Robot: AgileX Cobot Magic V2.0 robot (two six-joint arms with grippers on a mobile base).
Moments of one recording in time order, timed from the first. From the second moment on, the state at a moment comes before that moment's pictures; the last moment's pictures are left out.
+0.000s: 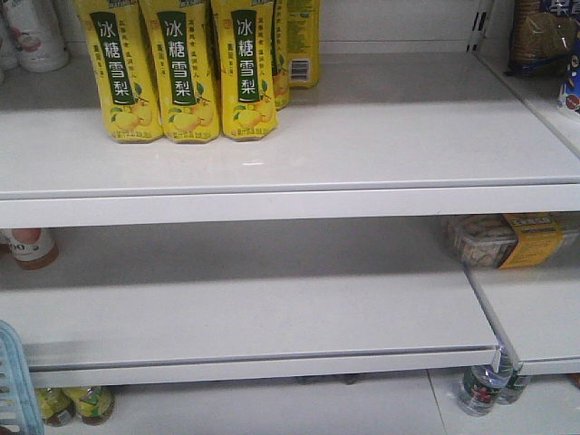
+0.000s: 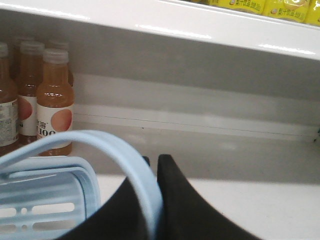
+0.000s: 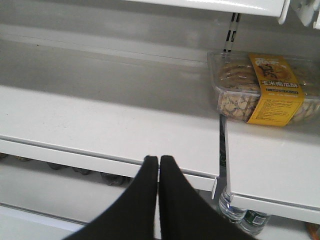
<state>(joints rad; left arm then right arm) -0.06 -0.01 0.04 -0.03 0.11 -0.22 0.10 0.20 -0.34 0.18 0.63 -0.22</state>
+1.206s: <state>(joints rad) -0.06 -0.01 0.04 -0.14 0.03 -0.05 0.10 0.20 -0.34 0.18 0.63 -0.22</state>
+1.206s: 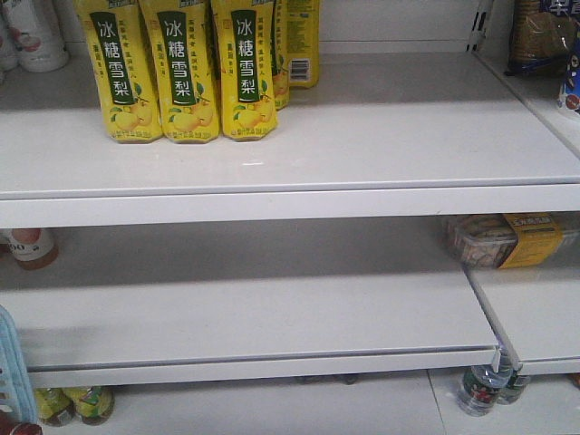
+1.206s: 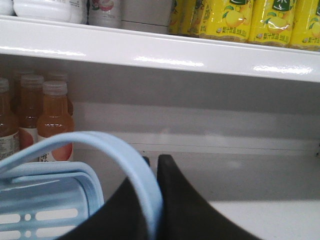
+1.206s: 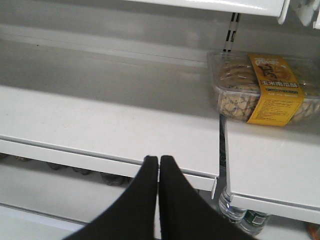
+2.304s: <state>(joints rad) -0.06 -0.01 0.04 -0.14 0.03 -0.05 0.10 -0.01 0.02 0.12 0.31 -0.07</state>
